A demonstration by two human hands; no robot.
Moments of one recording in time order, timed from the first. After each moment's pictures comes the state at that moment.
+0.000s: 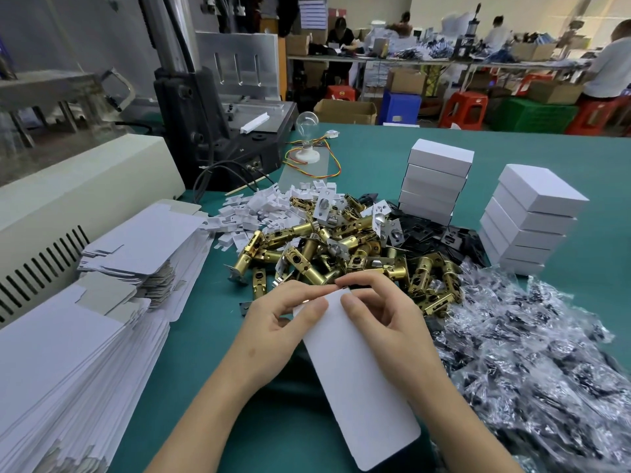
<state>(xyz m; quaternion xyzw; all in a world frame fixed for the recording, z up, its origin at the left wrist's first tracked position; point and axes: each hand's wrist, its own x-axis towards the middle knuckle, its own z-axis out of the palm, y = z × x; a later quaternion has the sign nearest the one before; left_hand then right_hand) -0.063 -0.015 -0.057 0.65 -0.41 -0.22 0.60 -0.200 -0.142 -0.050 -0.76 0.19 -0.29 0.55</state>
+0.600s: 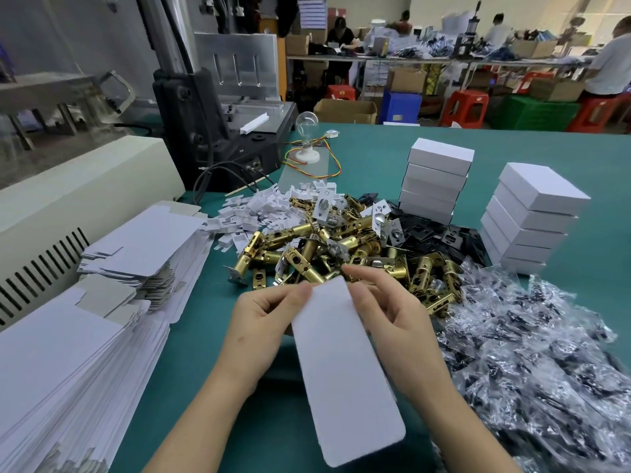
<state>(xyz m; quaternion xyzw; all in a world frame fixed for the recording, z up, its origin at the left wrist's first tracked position) -0.063 -0.017 -0.054 0.64 -0.29 -0.24 0.67 -0.201 -0.141 -0.049 -0.74 0.19 -0.32 0.56</state>
